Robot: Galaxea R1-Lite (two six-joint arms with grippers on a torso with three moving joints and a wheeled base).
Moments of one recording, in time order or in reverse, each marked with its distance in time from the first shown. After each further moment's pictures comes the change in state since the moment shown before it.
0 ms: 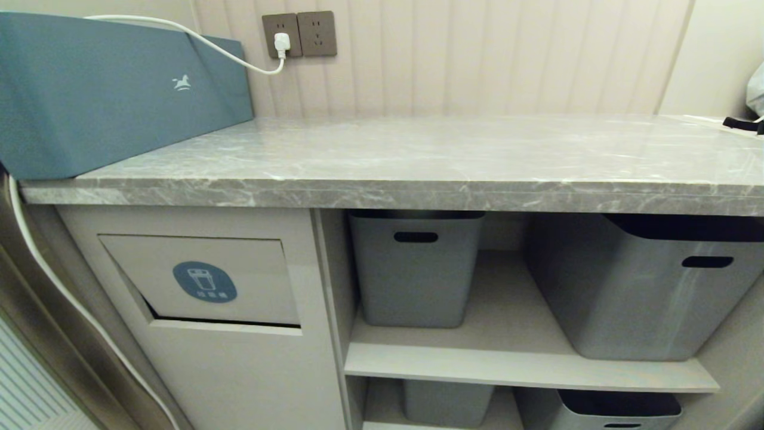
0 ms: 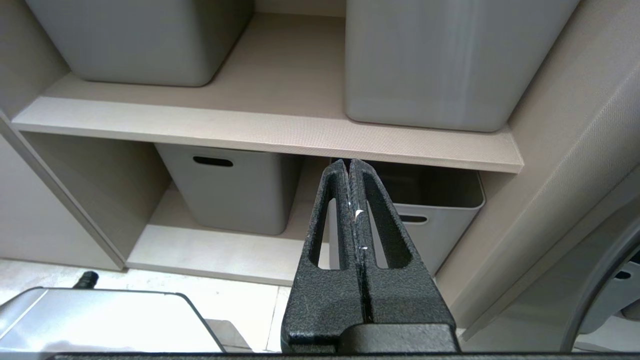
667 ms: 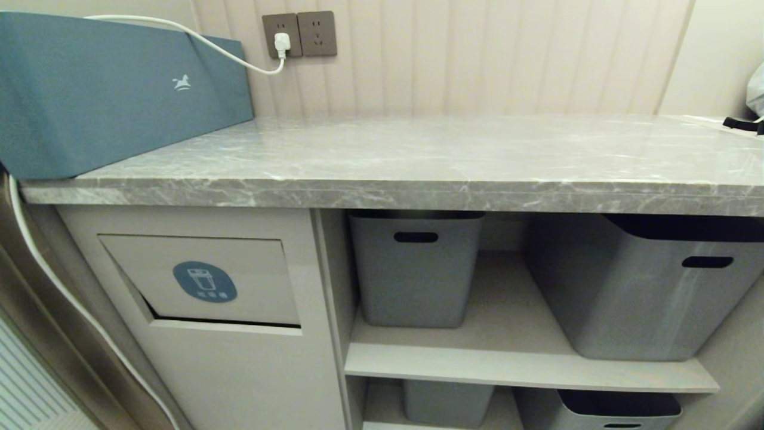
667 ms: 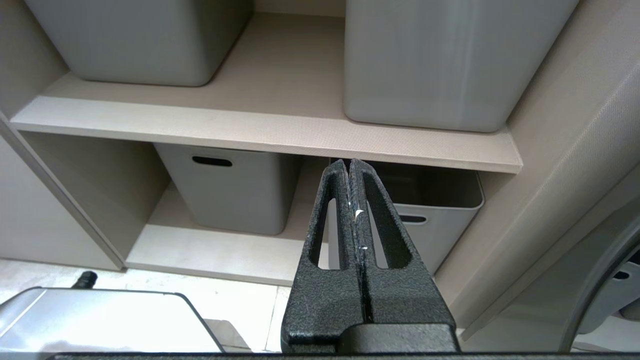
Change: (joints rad) left arm -0.071 -0.062 0.003 0.025 0.002 -0.013; right arm 0.000 0.000 0.000 0.001 -0.001 -0.003
